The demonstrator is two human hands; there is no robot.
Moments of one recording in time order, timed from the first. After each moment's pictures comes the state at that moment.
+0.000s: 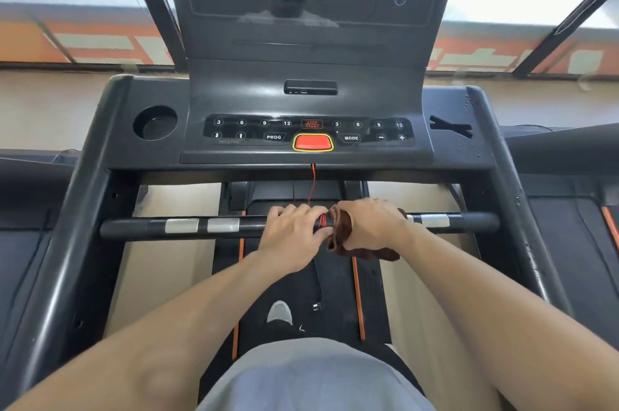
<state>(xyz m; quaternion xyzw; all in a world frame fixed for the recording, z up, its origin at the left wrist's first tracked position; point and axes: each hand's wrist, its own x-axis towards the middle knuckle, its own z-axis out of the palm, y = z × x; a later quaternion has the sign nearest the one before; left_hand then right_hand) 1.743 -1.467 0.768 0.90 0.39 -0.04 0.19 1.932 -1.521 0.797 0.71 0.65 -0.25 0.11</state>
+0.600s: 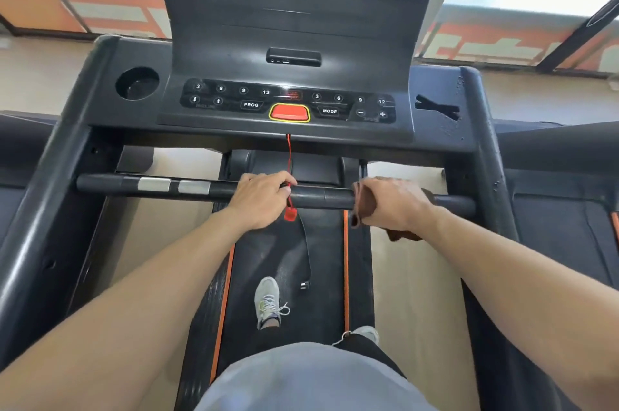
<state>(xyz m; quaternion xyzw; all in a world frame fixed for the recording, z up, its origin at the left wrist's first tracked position) 1.755 -1.467 0.786 0.82 0.48 -0.05 0.30 2.013 -1.569 0.803 0.72 0.65 -0.22 0.07</state>
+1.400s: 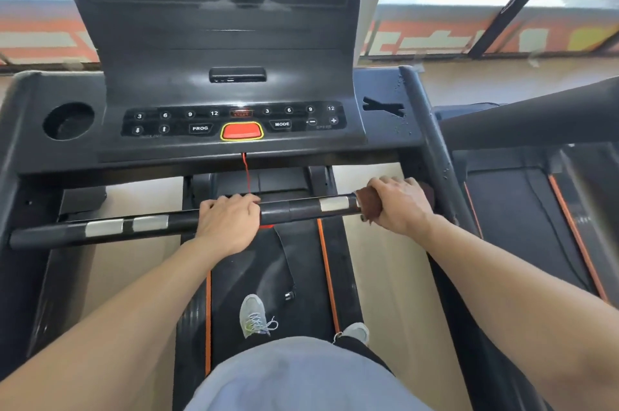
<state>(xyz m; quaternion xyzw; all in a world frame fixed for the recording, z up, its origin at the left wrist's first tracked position) 1.765 -1.468 0.779 0.84 0.49 -0.10 0.21 2.072 -1.614 0.778 0.80 0.58 -0.12 0.09</state>
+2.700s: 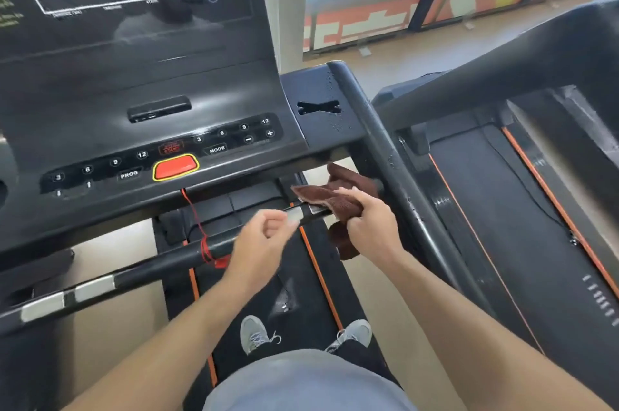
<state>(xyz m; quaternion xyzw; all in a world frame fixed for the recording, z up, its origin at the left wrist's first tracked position) 1.854 -1.548 0.835 0.68 0.45 0.08 0.57 2.023 -1.668 0.818 0.88 0.24 -0.24 -0.34</state>
